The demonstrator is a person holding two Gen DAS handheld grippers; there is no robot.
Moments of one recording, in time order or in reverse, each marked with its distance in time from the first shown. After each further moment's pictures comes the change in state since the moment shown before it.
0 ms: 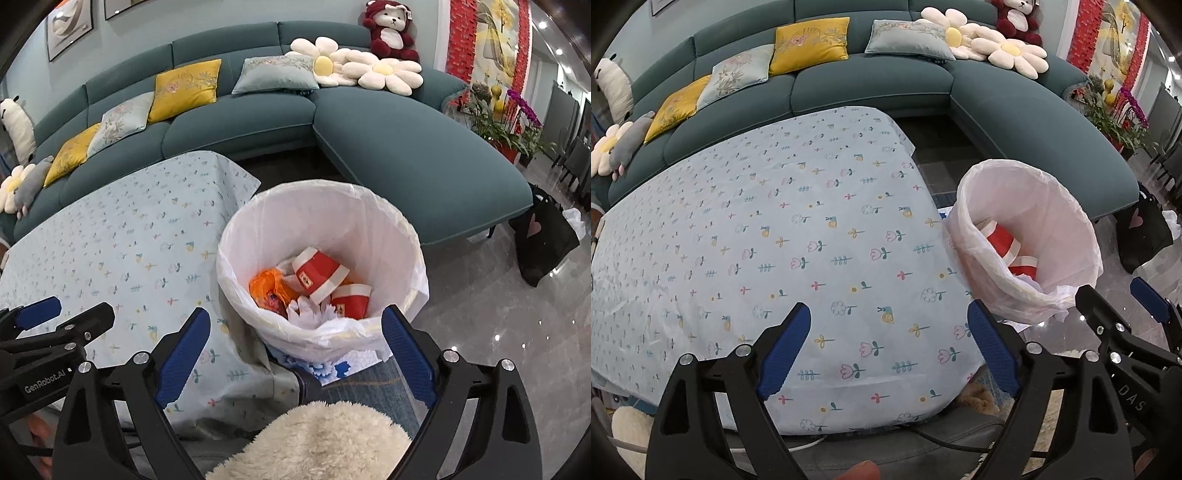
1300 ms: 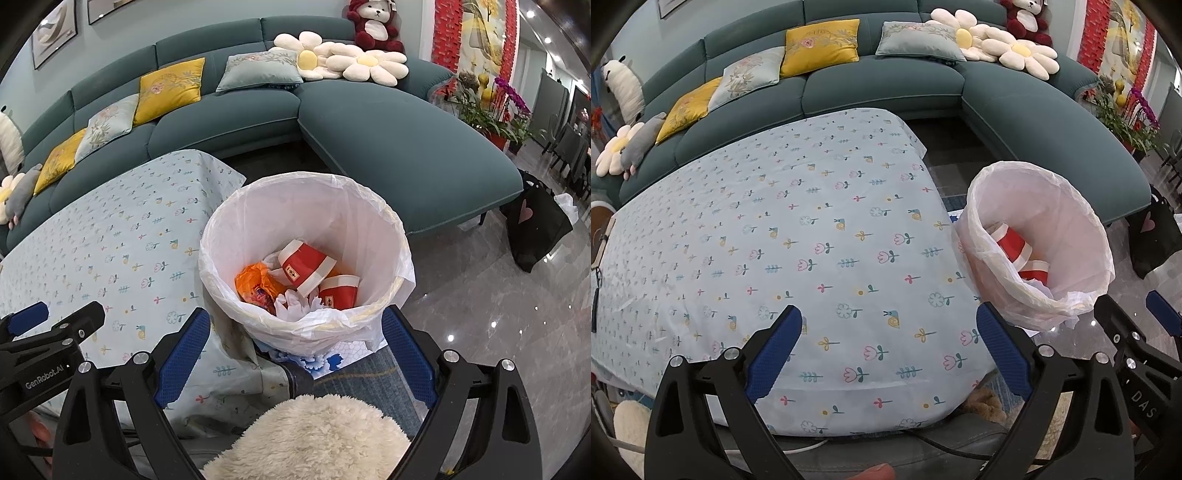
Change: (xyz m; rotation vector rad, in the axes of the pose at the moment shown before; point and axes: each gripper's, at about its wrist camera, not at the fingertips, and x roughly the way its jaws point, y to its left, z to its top) left arm 0.003 -0.006 0.002 -0.007 -0.011 0.055; right arm 0.001 -0.013 -0.004 0.038 0.016 -0.034
